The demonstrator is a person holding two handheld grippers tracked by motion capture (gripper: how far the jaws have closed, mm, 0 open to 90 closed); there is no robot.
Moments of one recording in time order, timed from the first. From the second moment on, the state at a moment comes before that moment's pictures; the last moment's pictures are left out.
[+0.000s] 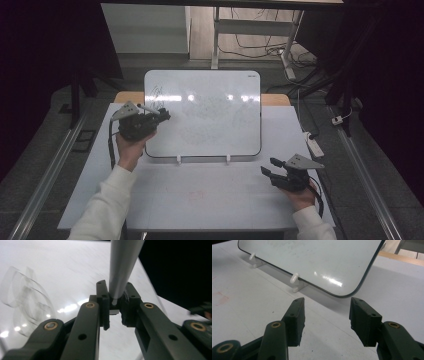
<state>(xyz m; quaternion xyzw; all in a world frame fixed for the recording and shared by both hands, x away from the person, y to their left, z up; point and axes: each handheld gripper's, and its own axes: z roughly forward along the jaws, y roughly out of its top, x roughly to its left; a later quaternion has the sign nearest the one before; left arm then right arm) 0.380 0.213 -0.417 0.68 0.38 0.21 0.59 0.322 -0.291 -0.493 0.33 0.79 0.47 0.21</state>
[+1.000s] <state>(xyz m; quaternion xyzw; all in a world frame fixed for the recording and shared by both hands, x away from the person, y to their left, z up) 0.472 0.222 -0.411 0.69 0.42 0.29 0.51 0.327 -0.287 -0.503 0.33 0.81 0.44 0.20</state>
